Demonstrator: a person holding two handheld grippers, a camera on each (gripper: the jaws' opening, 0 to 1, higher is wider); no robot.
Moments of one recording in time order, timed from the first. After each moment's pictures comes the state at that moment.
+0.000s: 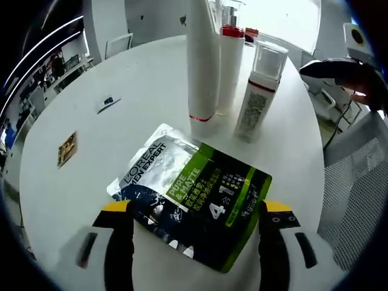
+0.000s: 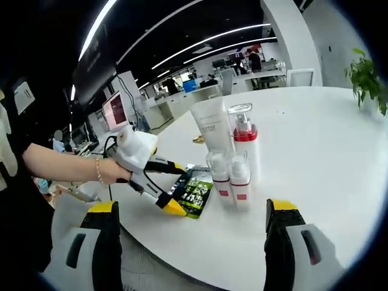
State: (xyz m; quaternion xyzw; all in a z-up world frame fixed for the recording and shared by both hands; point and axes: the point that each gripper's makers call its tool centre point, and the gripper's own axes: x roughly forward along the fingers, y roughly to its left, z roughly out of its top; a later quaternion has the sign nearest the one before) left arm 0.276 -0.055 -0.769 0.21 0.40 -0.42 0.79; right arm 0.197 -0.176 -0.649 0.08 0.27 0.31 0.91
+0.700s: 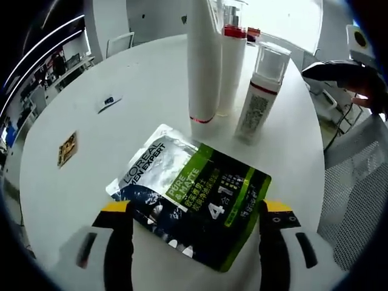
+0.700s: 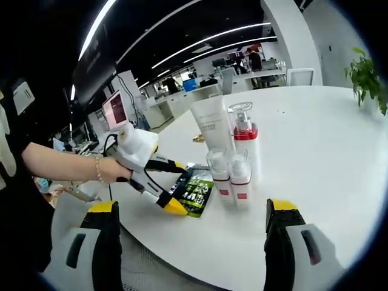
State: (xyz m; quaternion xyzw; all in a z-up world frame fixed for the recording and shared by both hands) left arm 0.278 -0.058 -0.771 0.21 0.40 -0.42 0.79; right arm 0.196 -0.176 -0.650 0.08 0.27 0.31 0.91
